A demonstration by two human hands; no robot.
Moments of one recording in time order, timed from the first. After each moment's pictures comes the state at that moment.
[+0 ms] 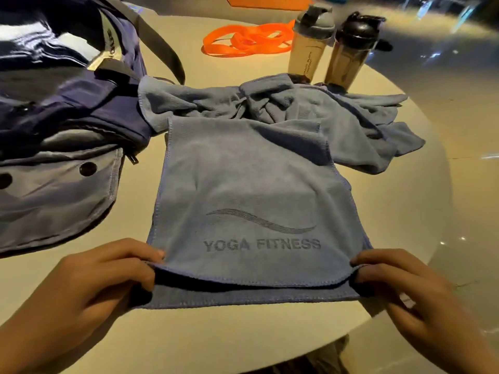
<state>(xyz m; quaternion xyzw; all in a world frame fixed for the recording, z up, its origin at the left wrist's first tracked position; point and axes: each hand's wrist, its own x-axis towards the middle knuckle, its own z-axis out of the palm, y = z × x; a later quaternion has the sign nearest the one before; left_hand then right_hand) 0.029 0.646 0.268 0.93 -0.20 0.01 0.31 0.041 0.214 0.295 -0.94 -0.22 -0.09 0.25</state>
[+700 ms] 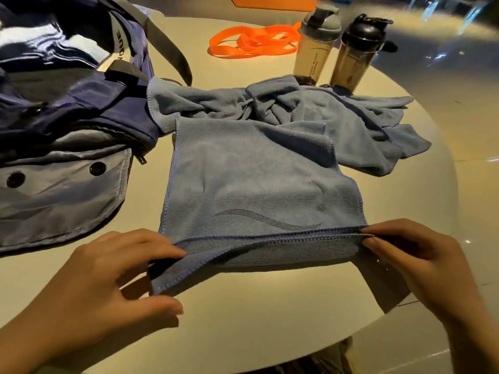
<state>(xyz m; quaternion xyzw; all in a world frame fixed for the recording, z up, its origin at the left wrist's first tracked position) 0.036 0.610 0.301 0.93 -0.18 0.04 0.32 0.077 0.221 0.304 -0.89 -0.10 -0.10 0.44</state>
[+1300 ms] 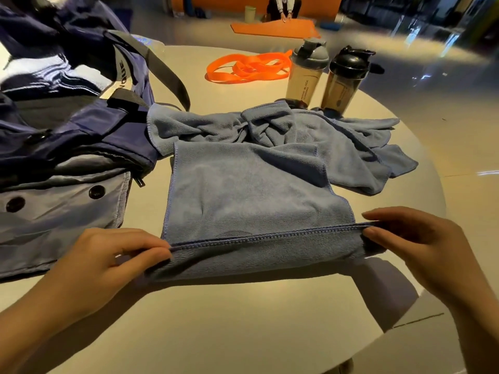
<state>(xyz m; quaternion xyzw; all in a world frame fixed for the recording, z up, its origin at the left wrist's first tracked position) 0.074 0.612 0.321 0.91 -0.19 0.07 0.37 0.103 0.219 0.337 -0.89 -0.10 -0.12 0.42</state>
